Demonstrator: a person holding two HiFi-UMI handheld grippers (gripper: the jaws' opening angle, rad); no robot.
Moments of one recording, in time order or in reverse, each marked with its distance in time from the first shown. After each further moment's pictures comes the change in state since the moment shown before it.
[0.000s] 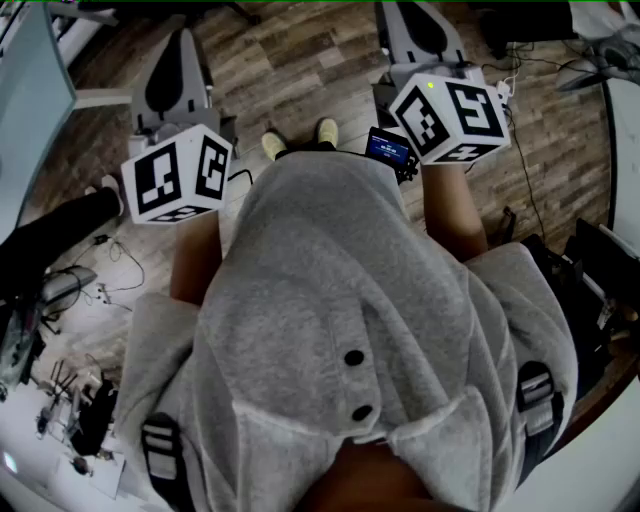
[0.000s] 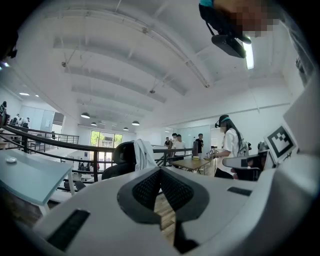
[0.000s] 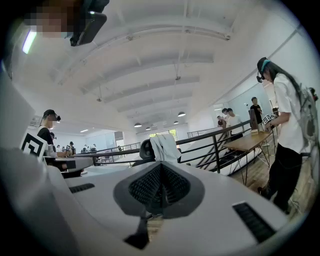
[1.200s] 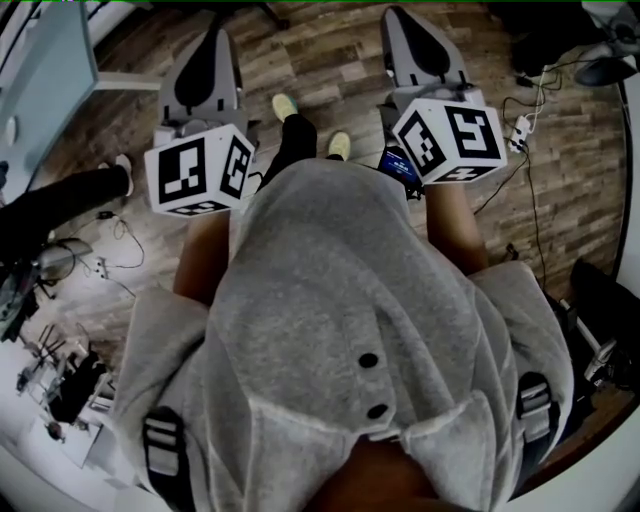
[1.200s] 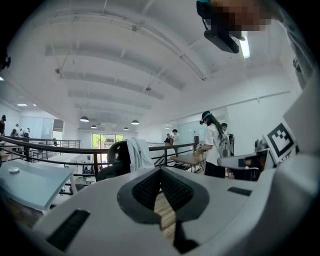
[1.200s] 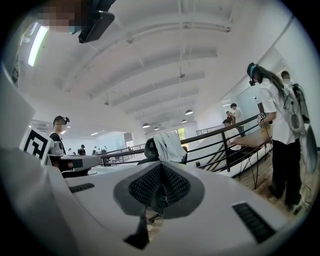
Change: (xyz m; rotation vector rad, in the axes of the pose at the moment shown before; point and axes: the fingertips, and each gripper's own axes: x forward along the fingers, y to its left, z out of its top) left arm 0.035 -0.050 -0.006 0.072 0.033 0.022; right arm 0.011 -0.036 -0.007 0.017 0.012 0.112
